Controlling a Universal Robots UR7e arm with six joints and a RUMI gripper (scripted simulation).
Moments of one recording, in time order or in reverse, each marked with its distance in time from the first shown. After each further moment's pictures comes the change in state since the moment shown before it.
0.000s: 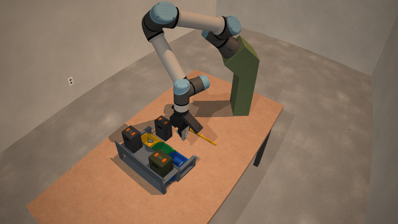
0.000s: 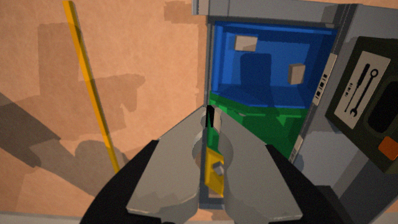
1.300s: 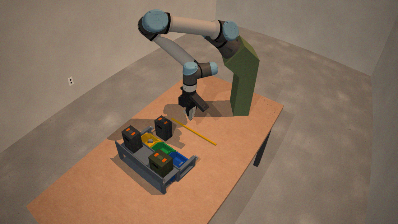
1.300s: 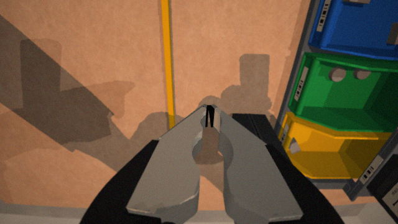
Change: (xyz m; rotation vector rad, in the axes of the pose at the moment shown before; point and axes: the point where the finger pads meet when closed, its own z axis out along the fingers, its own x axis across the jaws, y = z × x) arm -0.149 0.074 -0.001 0.001 0.006 0.000
